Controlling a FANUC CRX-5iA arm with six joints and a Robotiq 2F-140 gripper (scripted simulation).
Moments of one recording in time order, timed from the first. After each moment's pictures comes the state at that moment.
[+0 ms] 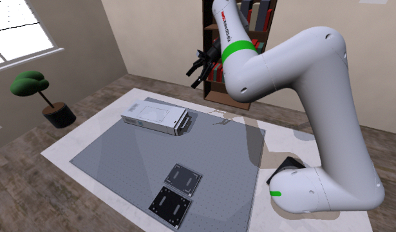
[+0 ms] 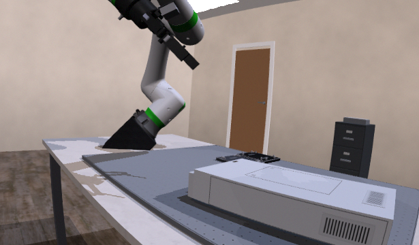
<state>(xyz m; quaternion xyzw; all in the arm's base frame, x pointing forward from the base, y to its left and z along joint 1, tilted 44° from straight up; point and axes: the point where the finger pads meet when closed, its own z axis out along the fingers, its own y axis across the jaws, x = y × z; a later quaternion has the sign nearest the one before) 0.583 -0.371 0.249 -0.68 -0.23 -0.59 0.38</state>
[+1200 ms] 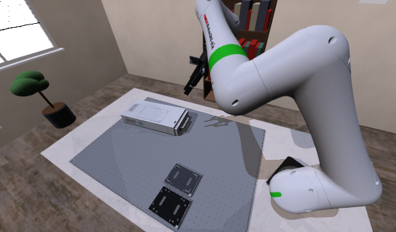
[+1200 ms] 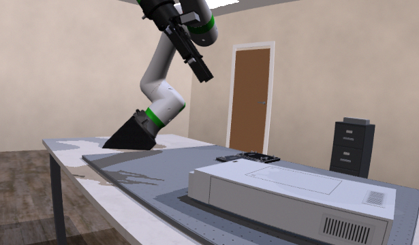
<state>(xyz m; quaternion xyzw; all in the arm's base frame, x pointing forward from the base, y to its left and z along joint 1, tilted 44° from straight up) 0.565 -0.315 0.265 -0.75 -0.20 -0.49 0.41</state>
